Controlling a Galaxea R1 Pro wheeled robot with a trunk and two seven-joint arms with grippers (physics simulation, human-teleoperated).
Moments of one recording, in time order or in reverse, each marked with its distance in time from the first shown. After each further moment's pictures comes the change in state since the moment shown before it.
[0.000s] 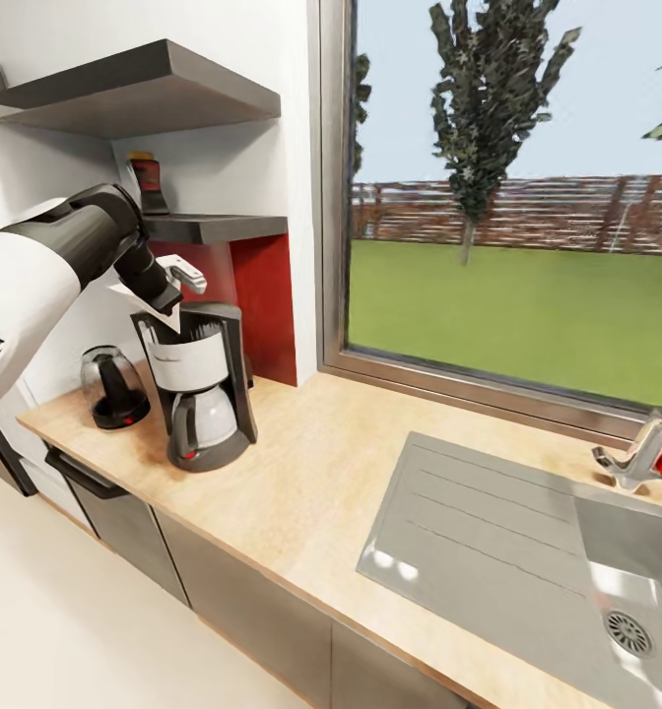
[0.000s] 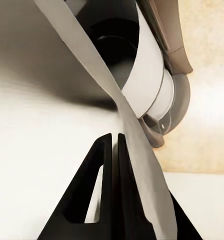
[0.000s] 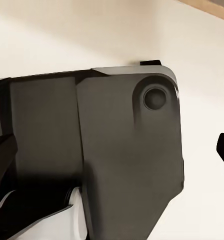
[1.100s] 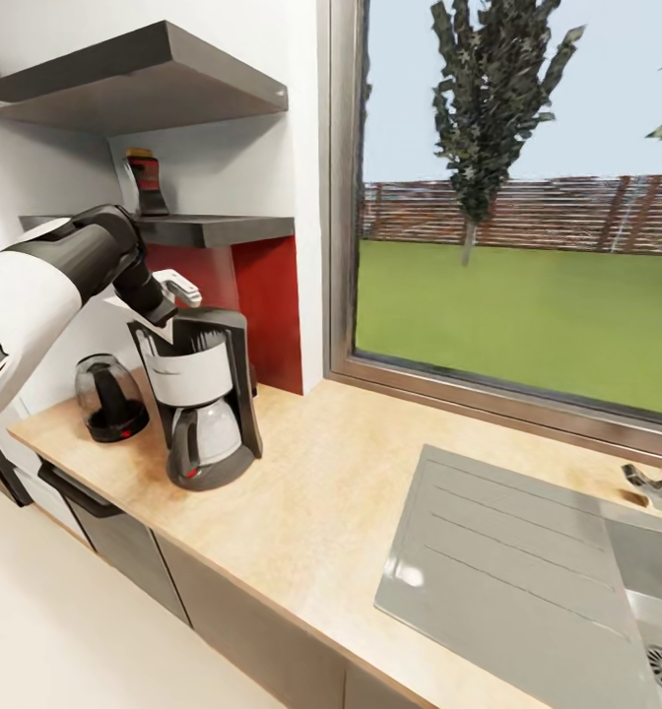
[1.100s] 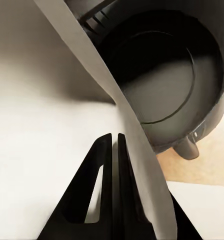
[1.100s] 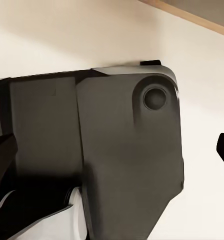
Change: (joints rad) left arm 0.043 0.017 0.000 0.003 0.001 0.000 0.043; right arm 0.000 0.000 0.000 0.000 0.000 0.000 0.000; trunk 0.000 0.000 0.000
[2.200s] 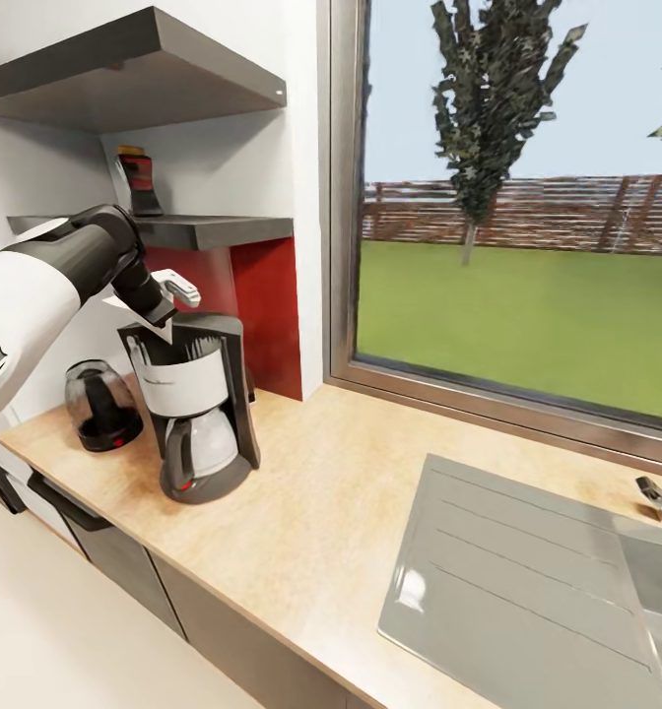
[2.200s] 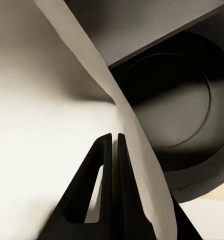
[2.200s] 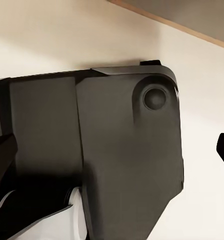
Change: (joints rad) left arm 0.000 0.003 0.003 0.000 0.001 0.000 0.000; right arm 0.000 0.000 0.000 0.000 0.000 0.000 0.000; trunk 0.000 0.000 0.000
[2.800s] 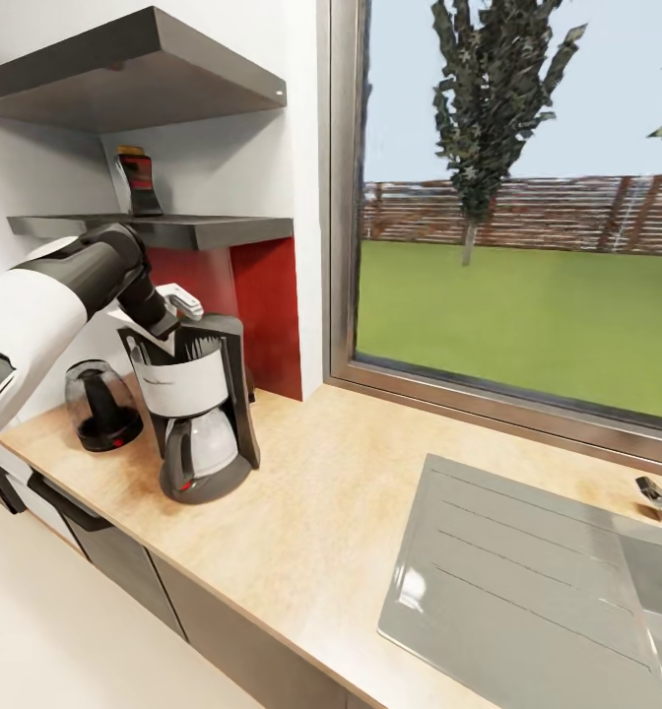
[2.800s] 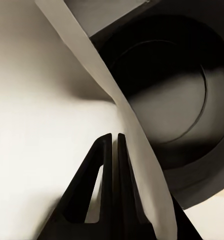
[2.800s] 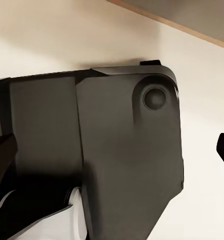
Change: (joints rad) left arm 0.045 0.003 0.003 -0.010 0.000 -0.003 0.000; right arm 0.000 0.000 0.000 0.000 0.000 0.000 0.000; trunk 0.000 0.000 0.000
